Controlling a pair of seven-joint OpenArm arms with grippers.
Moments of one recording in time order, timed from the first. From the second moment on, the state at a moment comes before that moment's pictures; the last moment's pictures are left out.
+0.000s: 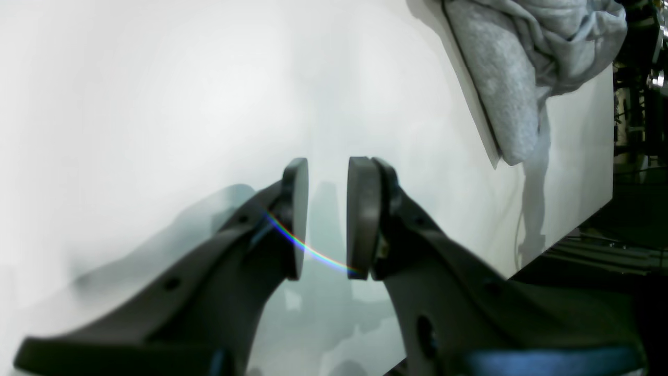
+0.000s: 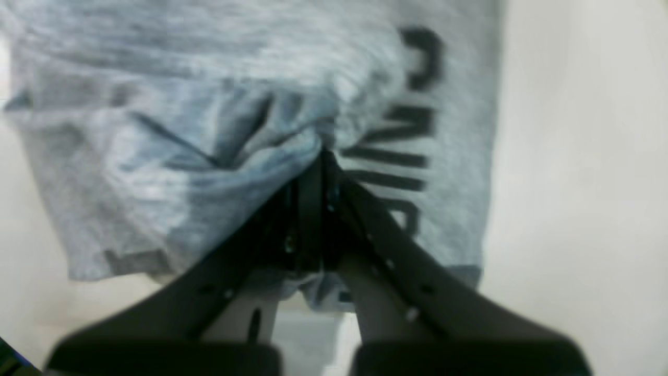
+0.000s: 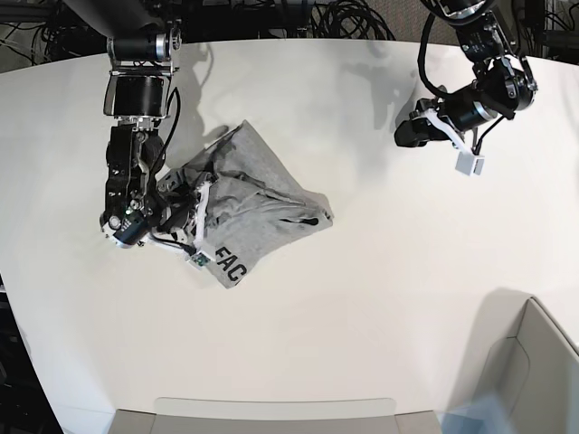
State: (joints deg) left arm 11.4 -4.3 -33.2 95.7 -53.2 -30.7 78.6; right arm 17.9 3.6 4.5 81.9 14.7 45.0 -82.1
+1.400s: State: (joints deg) left arm 11.4 -4.3 -33.2 95.7 -53.3 -30.7 78.6; right arm 16.0 -5.6 -18.2 87.2 4.2 44.9 -79.8
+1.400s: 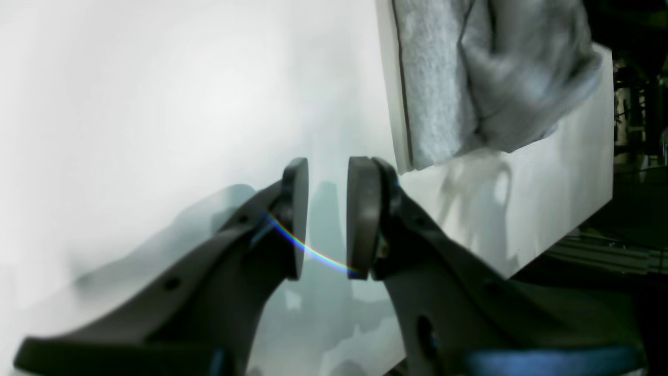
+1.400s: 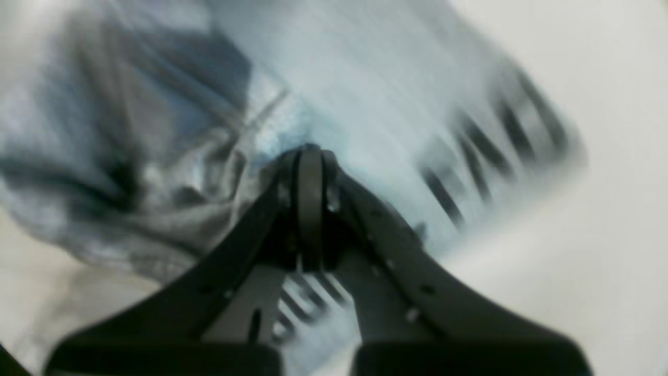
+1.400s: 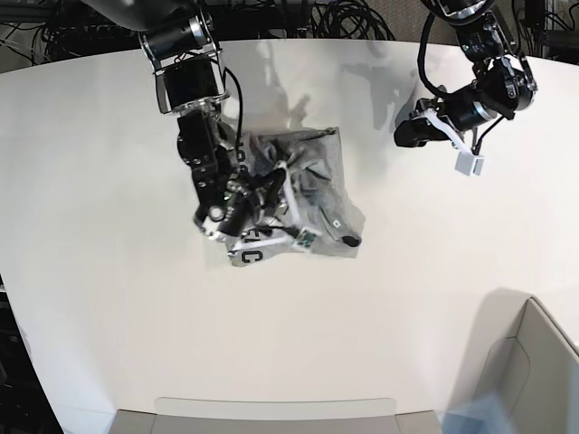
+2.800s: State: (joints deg) left arm 2.3 -5.5 16.1 99.8 -26.6 2.2 75.8; right arm 18.7 -2.3 -11.8 73.0 -29.3 44.9 -48.1
